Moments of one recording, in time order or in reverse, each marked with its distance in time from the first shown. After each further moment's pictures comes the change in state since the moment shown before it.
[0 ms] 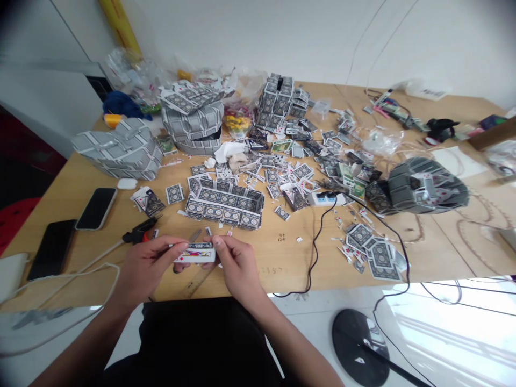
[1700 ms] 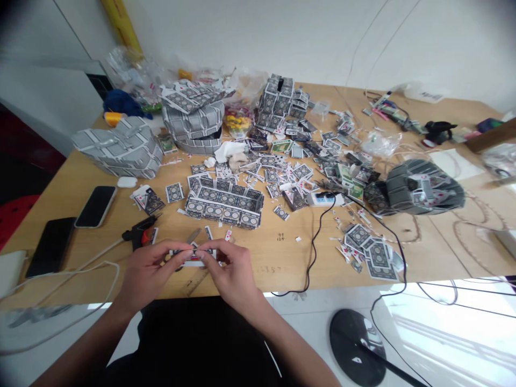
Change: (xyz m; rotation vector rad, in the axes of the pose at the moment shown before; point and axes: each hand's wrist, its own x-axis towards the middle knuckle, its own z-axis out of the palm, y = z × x) left_hand -0.011 -0.017 0.005 0.146 0.057 0.195; right_hand -0.010 0.001 0.007 -0.229 -0.009 -0.141
